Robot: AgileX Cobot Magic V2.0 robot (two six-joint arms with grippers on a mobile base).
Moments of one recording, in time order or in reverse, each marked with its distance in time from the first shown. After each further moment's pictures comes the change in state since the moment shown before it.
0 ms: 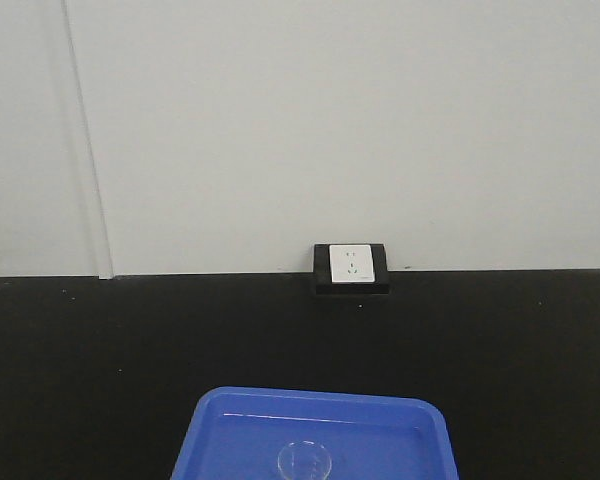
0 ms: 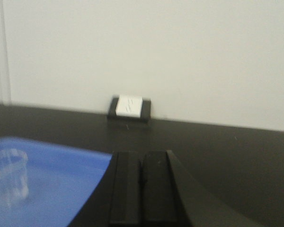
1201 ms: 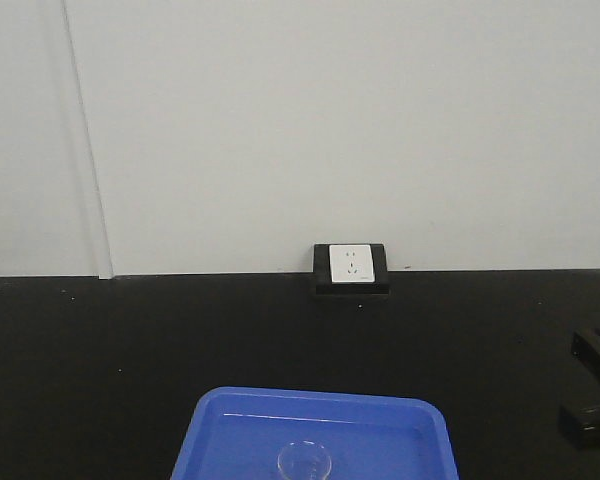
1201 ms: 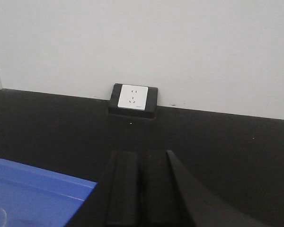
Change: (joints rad) left arm 0.000 0.000 0.000 0.002 0.001 0.000; right arm 0.000 0.919 -0.630 -0.124 -0.021 0.107
